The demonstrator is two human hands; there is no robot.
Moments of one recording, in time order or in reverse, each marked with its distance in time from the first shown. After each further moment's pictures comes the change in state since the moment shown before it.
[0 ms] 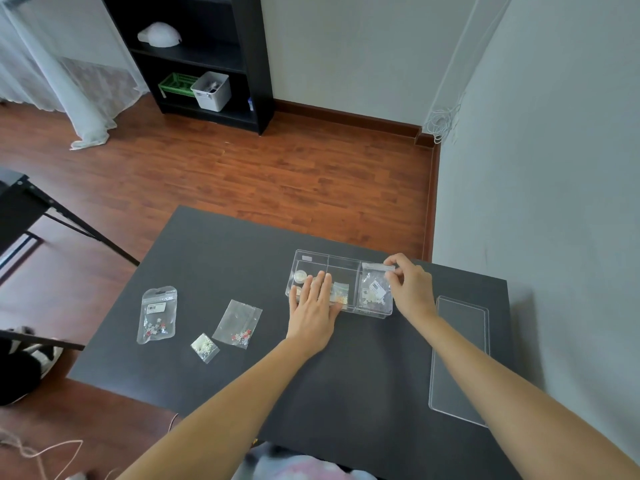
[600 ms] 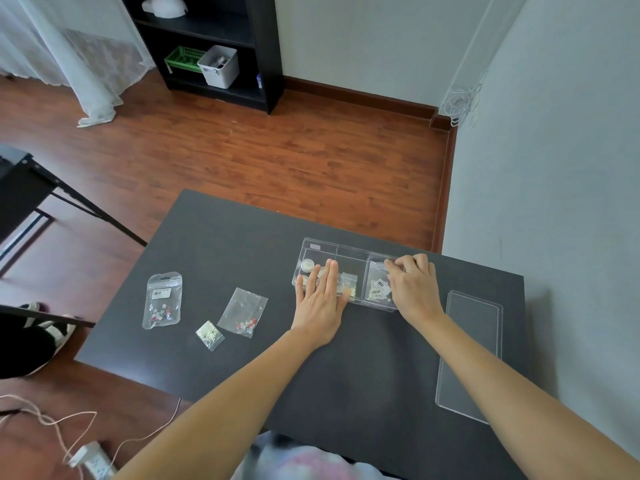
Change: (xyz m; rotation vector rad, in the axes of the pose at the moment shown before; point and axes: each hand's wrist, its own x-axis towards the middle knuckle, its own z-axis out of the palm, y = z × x) left_hand 0.004 -0.005 0.007 -0.049 -0.020 -0.007; right_hand -0.002 0.011 0.018 -0.614 -0.036 -0.294
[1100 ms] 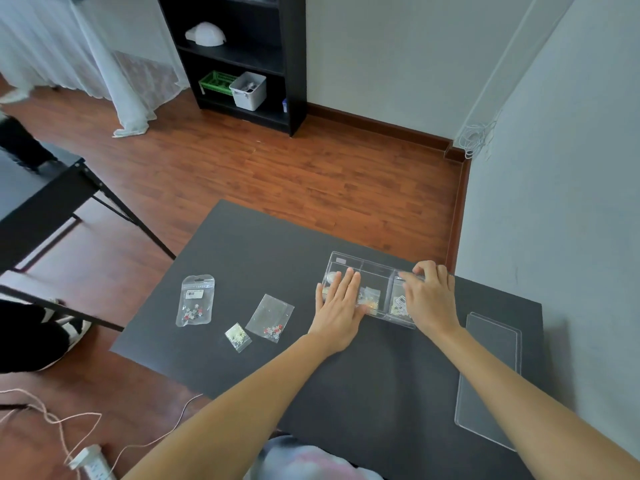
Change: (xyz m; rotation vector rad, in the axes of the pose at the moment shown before) left_hand -0.012 -0.007 -0.026 -0.071 0.016 0.079; right_hand 0.005 -0.028 -0.029 0.035 0.080 0.025
